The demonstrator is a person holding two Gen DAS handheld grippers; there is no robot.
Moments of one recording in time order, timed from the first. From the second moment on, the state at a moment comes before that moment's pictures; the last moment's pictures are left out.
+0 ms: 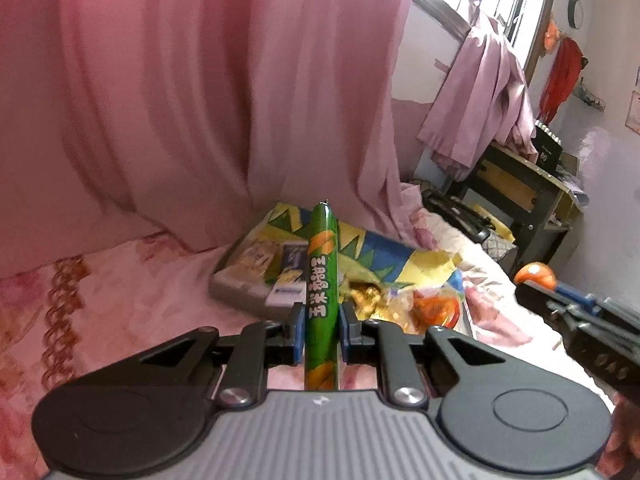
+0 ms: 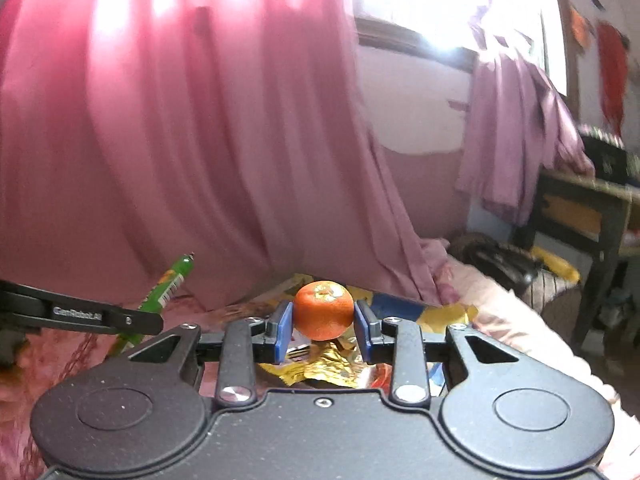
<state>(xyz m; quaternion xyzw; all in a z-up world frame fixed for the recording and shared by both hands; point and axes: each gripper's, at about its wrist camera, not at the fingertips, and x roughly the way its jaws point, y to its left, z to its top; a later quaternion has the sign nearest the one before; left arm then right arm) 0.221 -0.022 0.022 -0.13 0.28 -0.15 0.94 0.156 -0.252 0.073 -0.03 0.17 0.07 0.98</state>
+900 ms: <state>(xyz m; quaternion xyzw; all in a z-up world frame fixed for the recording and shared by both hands) 0.357 -0.166 -0.021 -0.07 0.34 -0.19 0.92 0.250 -0.336 0.016 -0.03 0.25 -0.04 0.97</state>
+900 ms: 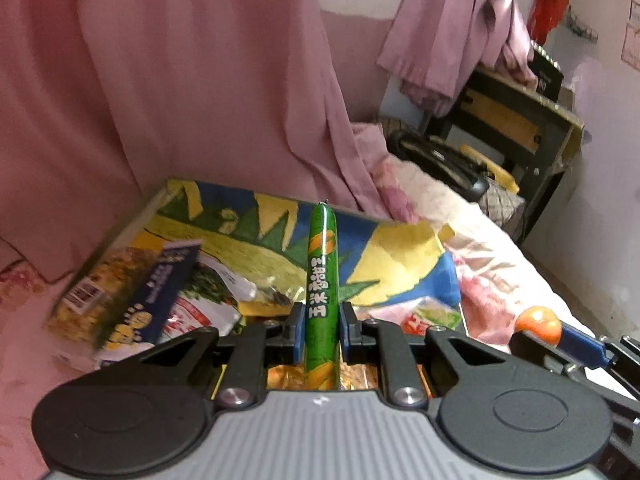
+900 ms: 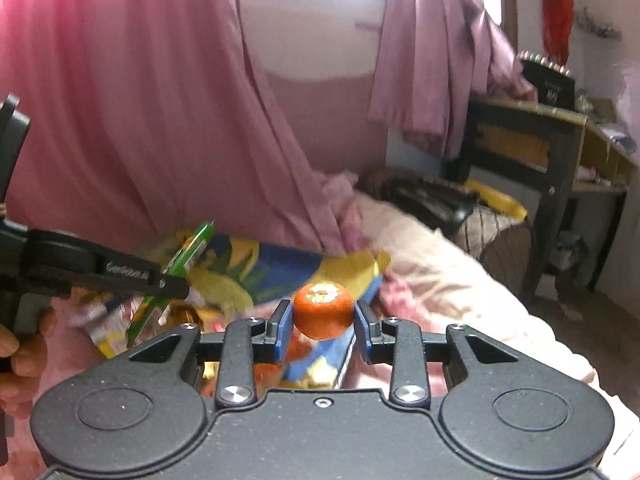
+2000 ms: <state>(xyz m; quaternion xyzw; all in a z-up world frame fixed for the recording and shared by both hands) 0.360 -0.194 -0.050 -0.02 0.38 -0.20 0.90 0.270 -0.327 -0.024 -0.05 0.34 -0.01 0.94</state>
